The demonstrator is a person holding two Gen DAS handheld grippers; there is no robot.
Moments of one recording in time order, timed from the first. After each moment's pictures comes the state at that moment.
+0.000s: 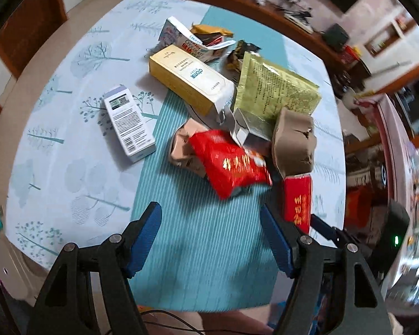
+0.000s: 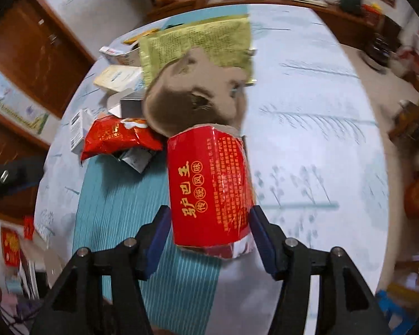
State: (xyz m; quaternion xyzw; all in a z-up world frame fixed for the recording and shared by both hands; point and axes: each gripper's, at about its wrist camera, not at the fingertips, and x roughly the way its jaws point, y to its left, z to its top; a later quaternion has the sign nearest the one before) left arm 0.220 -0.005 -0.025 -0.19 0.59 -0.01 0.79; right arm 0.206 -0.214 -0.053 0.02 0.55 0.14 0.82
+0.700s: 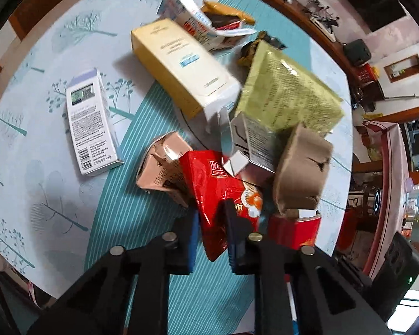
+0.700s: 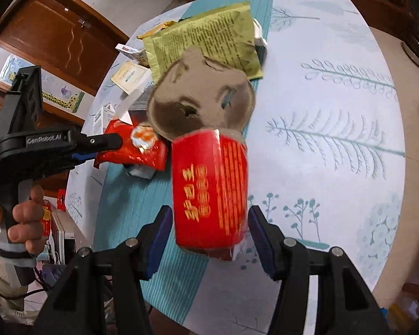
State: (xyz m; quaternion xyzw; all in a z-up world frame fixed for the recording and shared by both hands) left arm 0.271 -0.020 -0.063 -0.26 0.61 0.02 0.75; right arm 0.251 -0.251 -0.044 0.05 0.60 0.24 0.76
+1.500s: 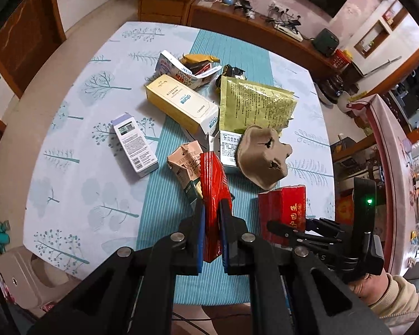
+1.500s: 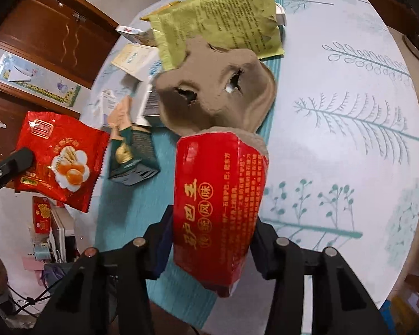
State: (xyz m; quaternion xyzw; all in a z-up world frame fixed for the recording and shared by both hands) left arm 0.195 0.002 0.031 -0.16 0.55 -0.02 0.82; right arm 0.234 -0.224 -0.059 0.05 0.62 0.24 0.75
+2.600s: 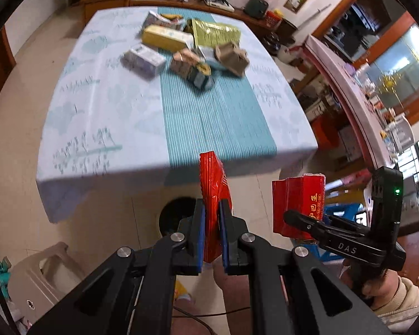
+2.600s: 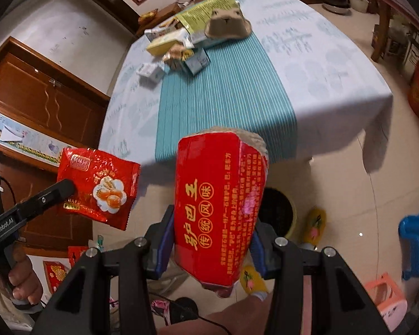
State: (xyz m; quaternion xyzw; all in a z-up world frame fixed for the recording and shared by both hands) left arm -0.047 0.089 0.003 -0.09 0.55 -0.20 0.81; right arm -0.070 -0.150 -0.035 0.19 0.54 0.09 0.81
